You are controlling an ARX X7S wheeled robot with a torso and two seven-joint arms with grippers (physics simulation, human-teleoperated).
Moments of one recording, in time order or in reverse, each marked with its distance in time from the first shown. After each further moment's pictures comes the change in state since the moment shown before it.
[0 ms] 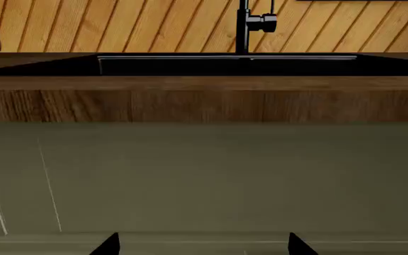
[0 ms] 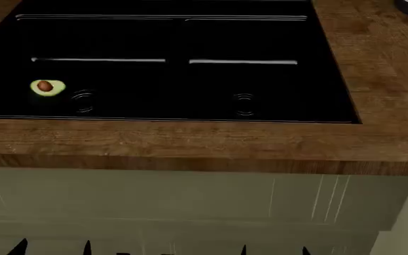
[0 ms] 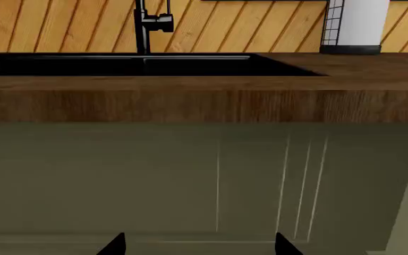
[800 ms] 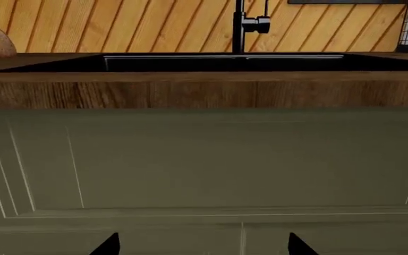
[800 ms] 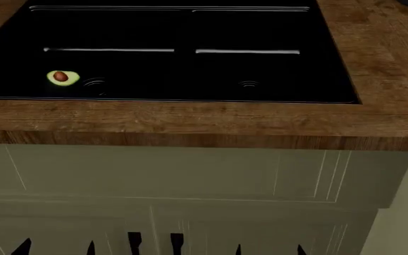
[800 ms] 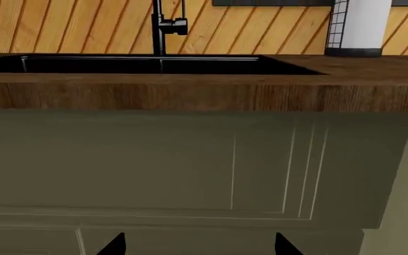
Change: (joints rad) left arm 0.001 -0.063 0.087 0.013 -0.061 -0.005 -0.072; right arm 0.000 0.059 -0.083 -0.017 0.055 0.006 0.062
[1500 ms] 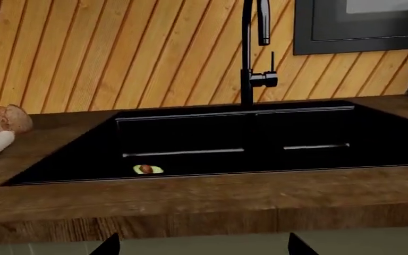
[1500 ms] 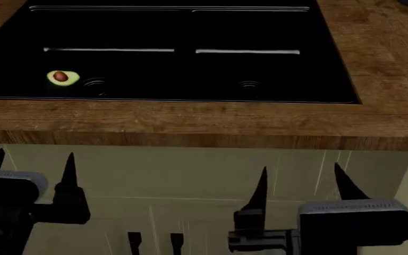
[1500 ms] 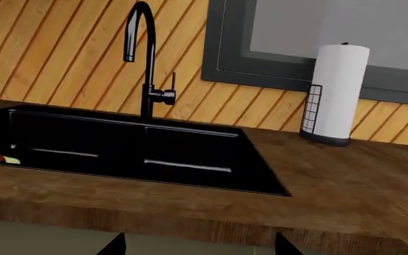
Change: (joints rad) left arm -0.315 -0.082 -0.005 0.366 -0.067 -0.601 -0.046; right arm 0.193 0.123 0.036 -0.505 0.029 0.558 0.011
